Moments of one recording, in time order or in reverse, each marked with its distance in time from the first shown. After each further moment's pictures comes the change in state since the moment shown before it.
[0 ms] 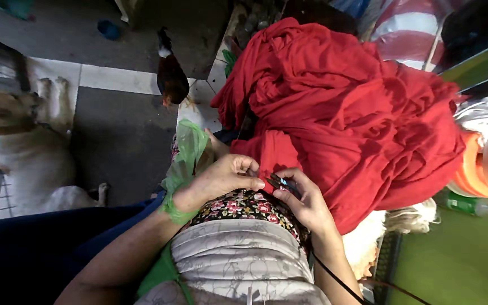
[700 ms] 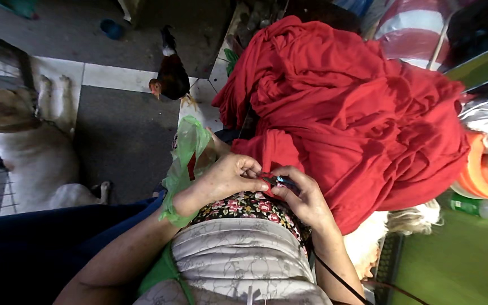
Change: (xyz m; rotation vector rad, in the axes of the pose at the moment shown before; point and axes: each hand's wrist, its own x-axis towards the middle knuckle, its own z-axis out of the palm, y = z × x) left_hand -0.004 0.011 0.006 0.249 0.062 -0.005; right_hand 0.011 0.000 0.000 -0.036 -0.051 -0.126
